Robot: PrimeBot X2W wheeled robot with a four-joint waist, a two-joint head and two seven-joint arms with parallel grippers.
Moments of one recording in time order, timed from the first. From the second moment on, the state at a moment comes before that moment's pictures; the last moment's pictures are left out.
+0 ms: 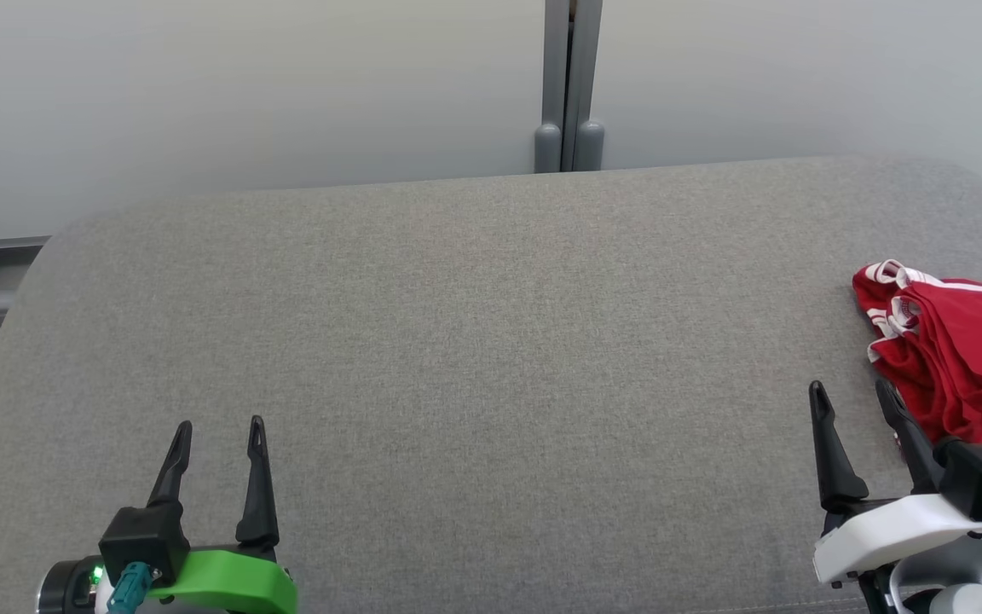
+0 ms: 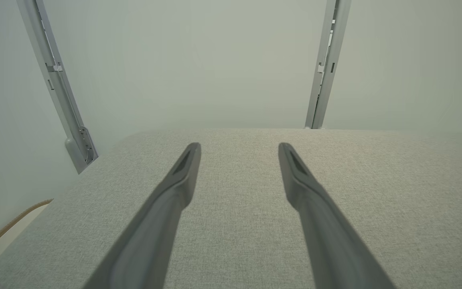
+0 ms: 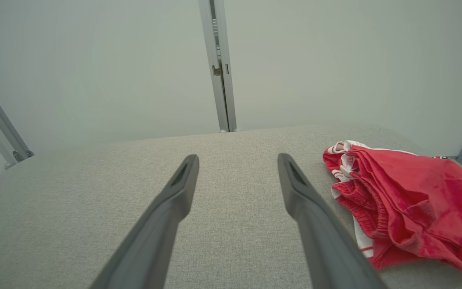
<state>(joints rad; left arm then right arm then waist) -0.01 0.31 -0.35 0.11 -0.44 0.25 -0.26 0.06 -0.06 -0.07 0.00 0.18 0.13 -0.09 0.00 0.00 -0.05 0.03</state>
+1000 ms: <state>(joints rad) 0.07 0.23 -0.29 0.07 -0.80 0.14 -0.18 0.16 -0.06 -0.12 -0.04 0.65 0.13 -0.02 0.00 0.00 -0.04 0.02</state>
